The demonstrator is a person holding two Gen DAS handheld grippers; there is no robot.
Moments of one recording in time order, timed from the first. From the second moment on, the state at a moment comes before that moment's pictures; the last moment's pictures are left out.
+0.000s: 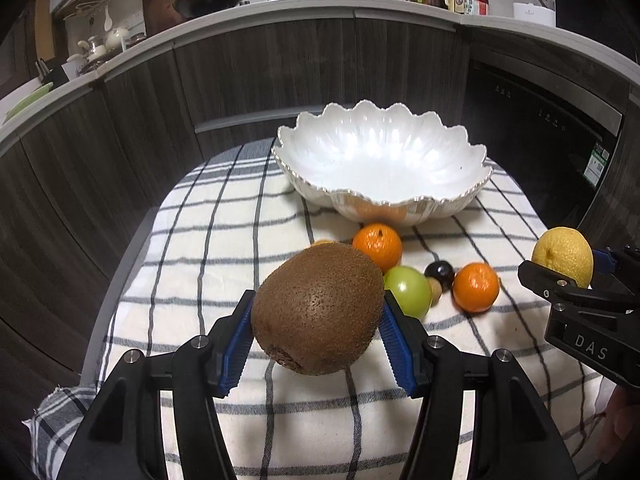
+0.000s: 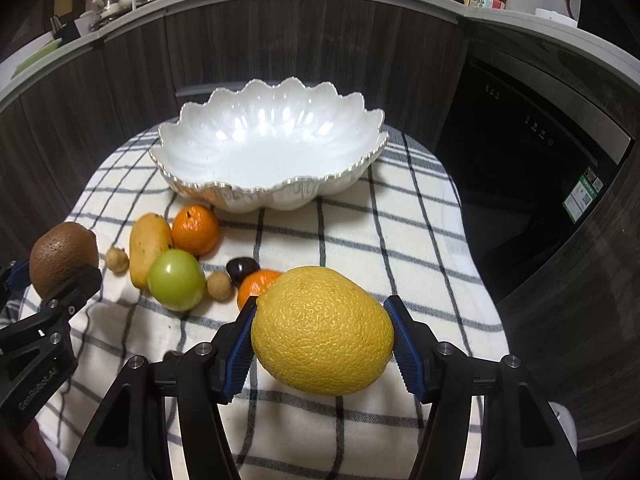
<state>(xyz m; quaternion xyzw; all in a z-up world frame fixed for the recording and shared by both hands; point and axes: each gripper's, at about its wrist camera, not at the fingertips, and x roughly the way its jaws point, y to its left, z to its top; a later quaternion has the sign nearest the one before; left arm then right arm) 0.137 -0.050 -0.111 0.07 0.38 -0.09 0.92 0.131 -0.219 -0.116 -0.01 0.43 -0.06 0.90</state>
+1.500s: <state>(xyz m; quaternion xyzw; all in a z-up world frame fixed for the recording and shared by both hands) 0.288 -0.087 -0.067 0.03 0.35 -0.11 0.93 0.262 -0.235 -0.054 0.03 0.36 -0.03 0.93</state>
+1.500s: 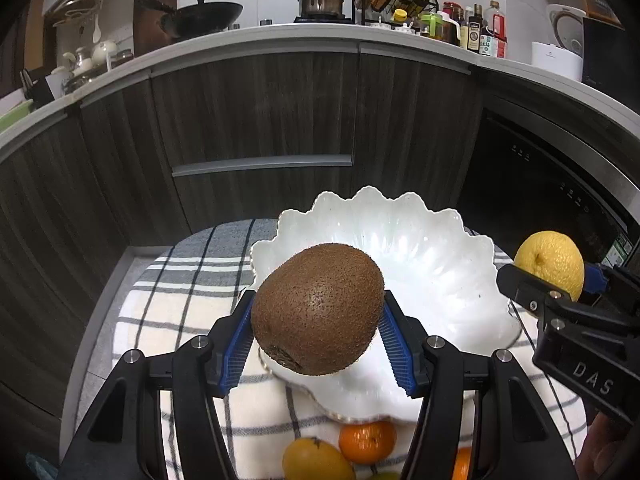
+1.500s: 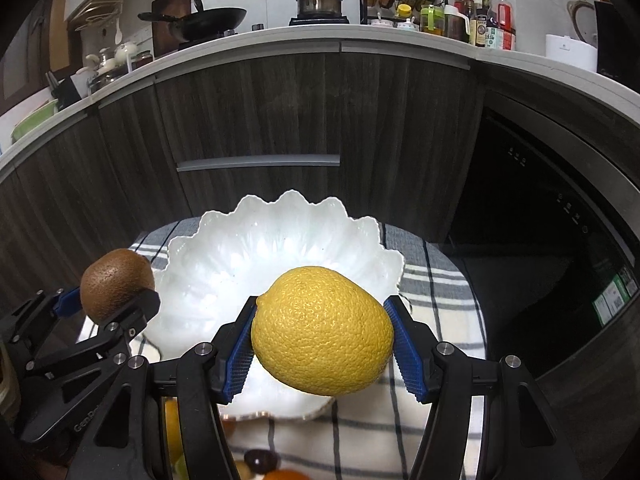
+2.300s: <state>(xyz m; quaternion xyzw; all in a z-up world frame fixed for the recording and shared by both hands) 0.314 -0.084 -0.077 0.04 0.35 -0.07 0.93 0.312 -0.247 -0.095 0.08 0.41 -0.04 0.91</state>
